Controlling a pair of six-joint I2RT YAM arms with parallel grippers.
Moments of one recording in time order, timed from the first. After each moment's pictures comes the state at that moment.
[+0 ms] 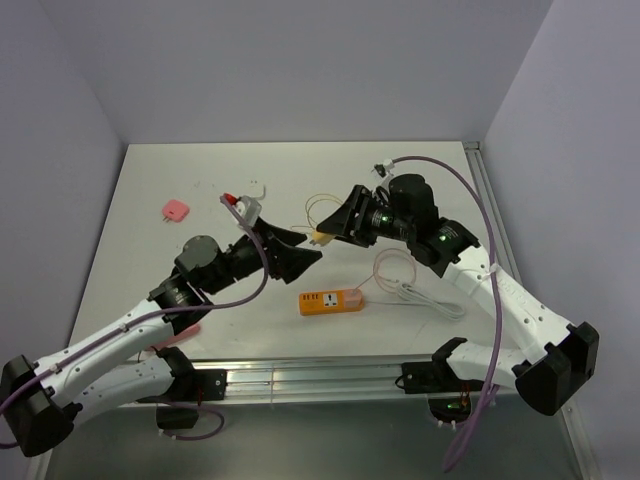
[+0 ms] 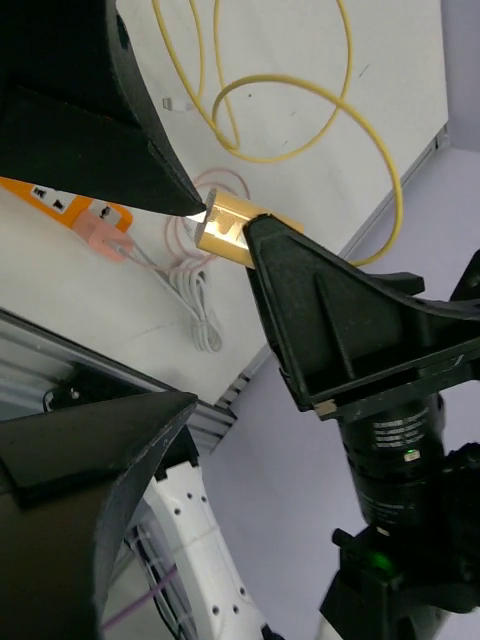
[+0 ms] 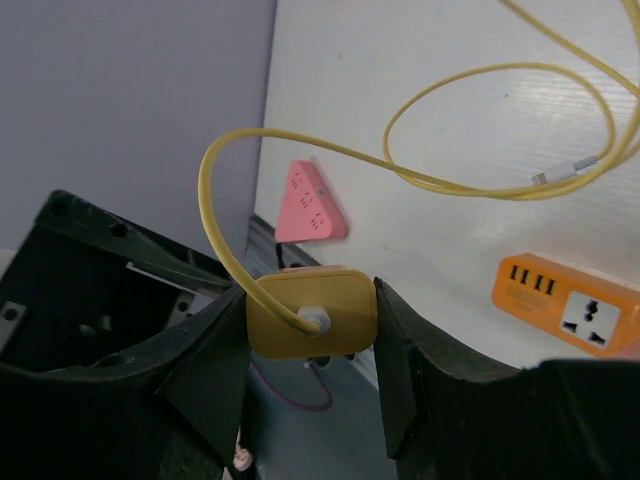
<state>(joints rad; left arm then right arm) -0.80 0.89 0.68 0.31 0.26 -0.55 0.58 1.14 1.08 -0.39 -0.35 0.93</state>
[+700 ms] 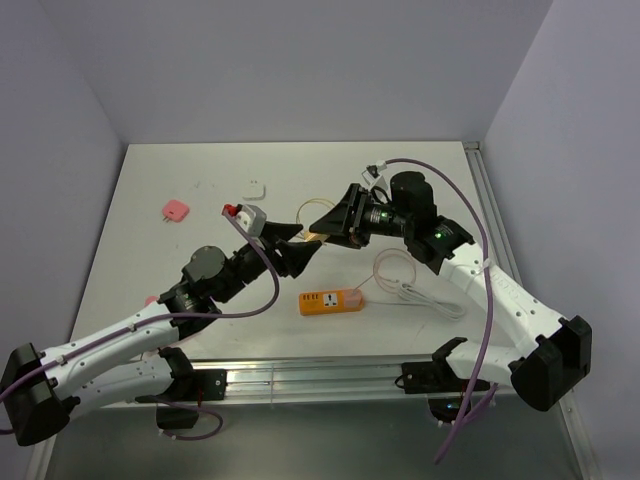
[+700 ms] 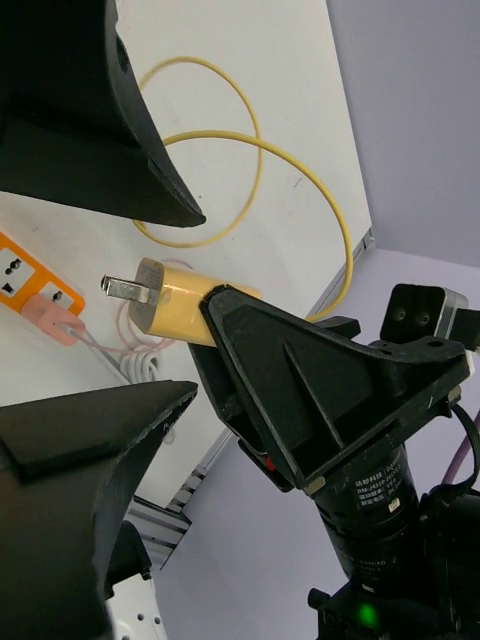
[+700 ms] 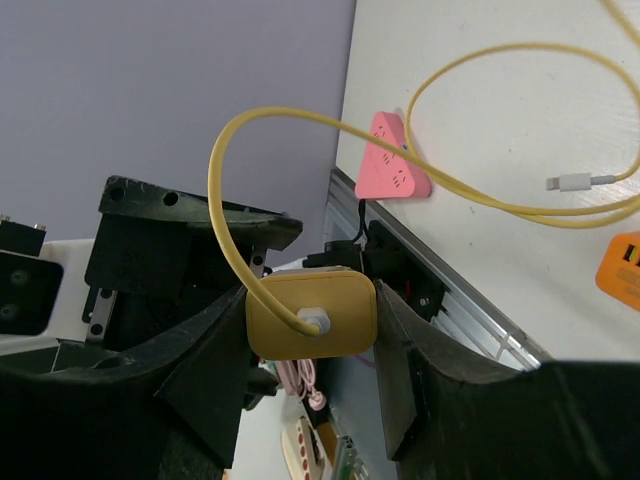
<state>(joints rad) -0.93 0.92 0.64 0.44 -0.05 -0.32 0.54 1.17 1.04 -0.24 -0.60 1.09</state>
